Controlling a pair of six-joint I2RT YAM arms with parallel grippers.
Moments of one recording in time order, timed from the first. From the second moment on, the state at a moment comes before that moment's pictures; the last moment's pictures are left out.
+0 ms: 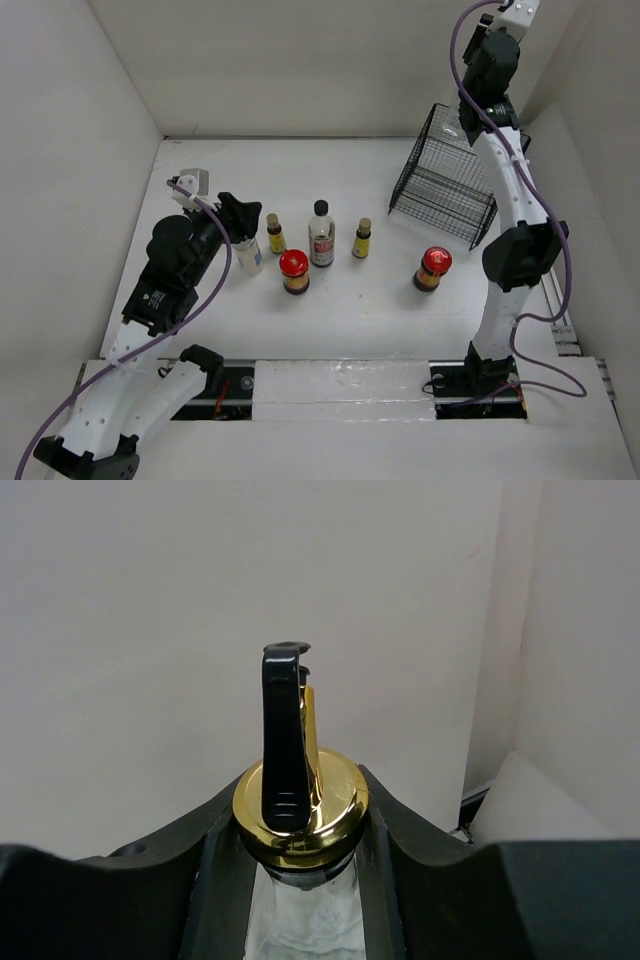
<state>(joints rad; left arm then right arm) -0.42 0.69 0.90 -0.30 -0.08 -0.42 0.14 1.99 2.22 0.04 0.56 -0.02</state>
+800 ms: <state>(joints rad) -0.42 0.71 0.90 -0.30 -0.08 -0.42 0.15 1.99 1.88 0.20 0.62 0.02</state>
